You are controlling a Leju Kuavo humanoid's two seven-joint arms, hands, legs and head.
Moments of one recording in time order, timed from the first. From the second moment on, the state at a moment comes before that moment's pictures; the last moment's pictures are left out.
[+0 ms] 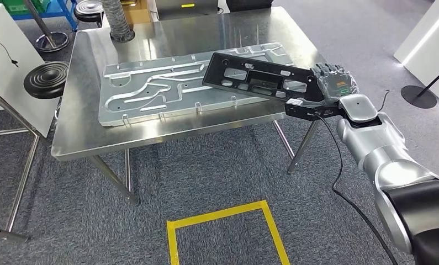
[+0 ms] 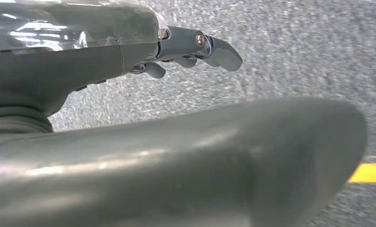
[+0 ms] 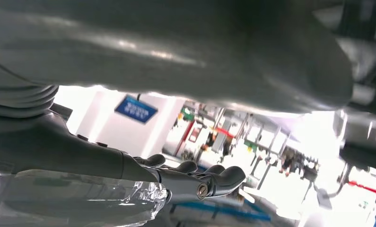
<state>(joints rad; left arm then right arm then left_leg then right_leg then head) -0.12 -0.17 1.24 -0.19 -1.19 0.11 -0.10 -1.14 -0.27 0.44 -0.29 1.28 -0.18 -0.09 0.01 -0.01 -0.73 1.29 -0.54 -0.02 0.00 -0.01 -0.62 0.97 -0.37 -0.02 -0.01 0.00</state>
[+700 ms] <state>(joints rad) -0.11 -0.18 1.25 -0.19 -1.17 0.12 -0.13 -0.96 -0.42 0.25 -0.28 1.14 -0.26 -0.11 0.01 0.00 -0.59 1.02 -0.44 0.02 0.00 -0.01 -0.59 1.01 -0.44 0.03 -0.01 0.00</state>
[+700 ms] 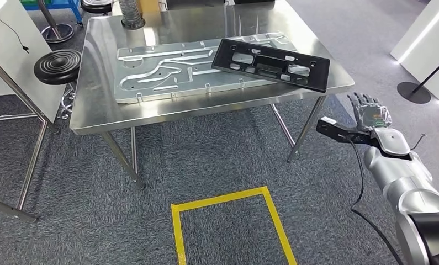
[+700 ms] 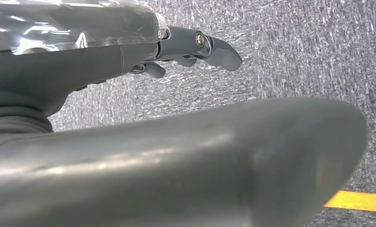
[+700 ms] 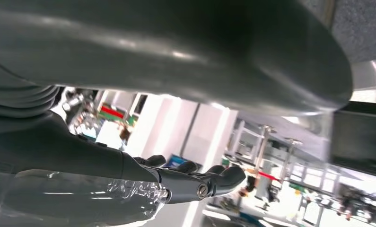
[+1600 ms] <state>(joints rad) -0.11 -0.19 1.26 -0.19 -1.19 0.16 -0.10 -0.28 -0.17 -0.20 -0.24 0.79 -0.25 -0.12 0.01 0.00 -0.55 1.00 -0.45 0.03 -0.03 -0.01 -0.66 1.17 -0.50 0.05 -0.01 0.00</state>
